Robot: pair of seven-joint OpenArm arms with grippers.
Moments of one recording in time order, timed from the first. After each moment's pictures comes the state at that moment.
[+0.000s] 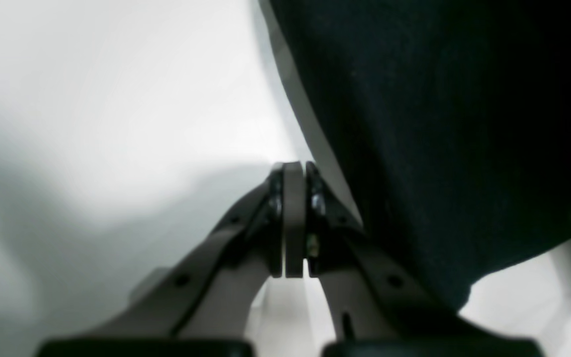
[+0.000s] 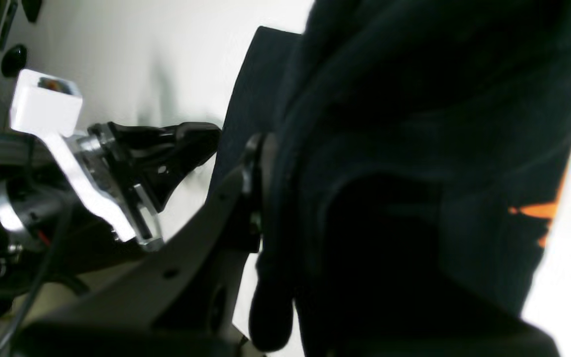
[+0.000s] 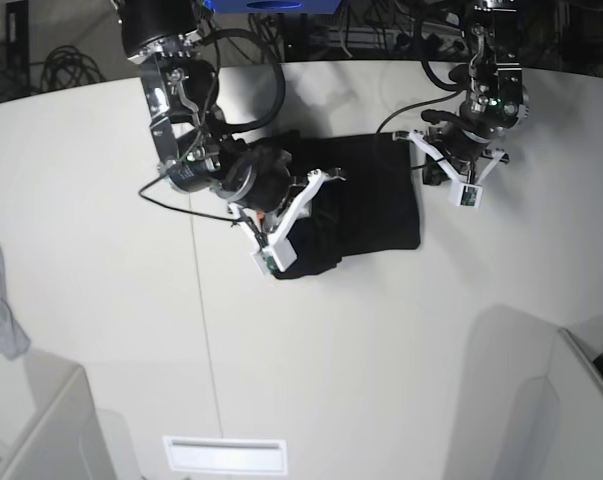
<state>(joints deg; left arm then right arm) 19.6 -11.1 -9.1 98.8 -18.0 -15.6 40.7 -2.2 -0.1 -20.0 104.1 32.3 0.2 -59.5</state>
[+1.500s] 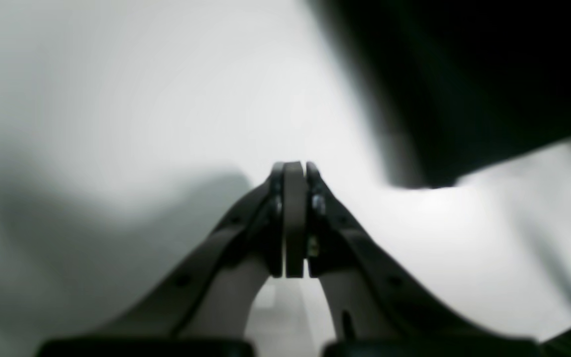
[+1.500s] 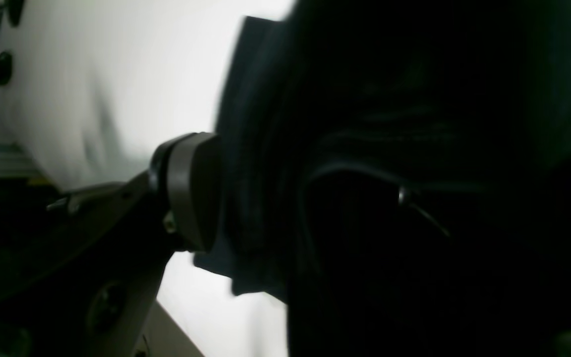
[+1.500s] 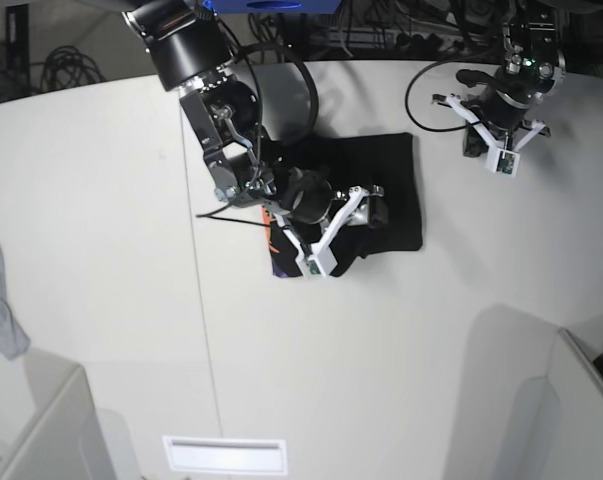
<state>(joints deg) 32.6 -16.8 -17.2 109.4 -19.0 -18.2 40.5 4.7 -5.1 -24.9 84.1 32.7 0.0 -49.1</state>
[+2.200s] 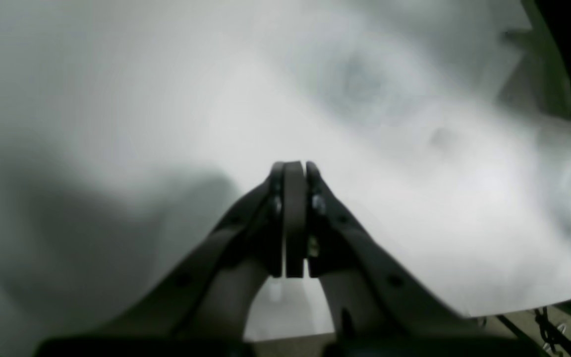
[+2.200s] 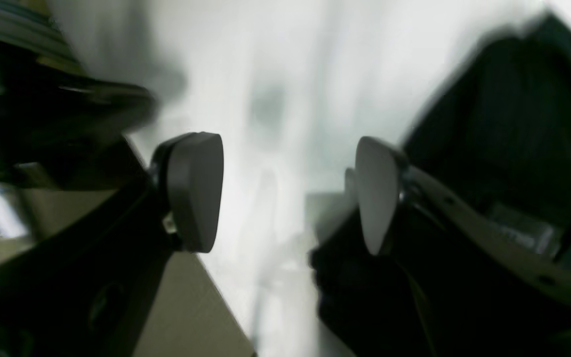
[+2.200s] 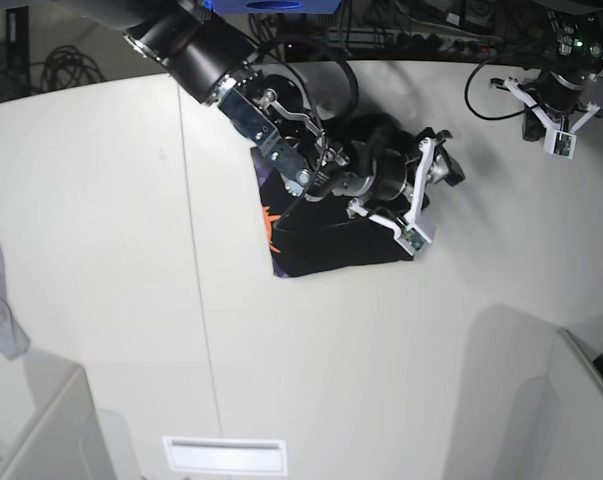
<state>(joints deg) 36.0 -16.4 -34.2 109.2 -19.0 -28.7 40.6 10.2 -5.4 -46.8 89.6 32.5 -0.1 -49.8</state>
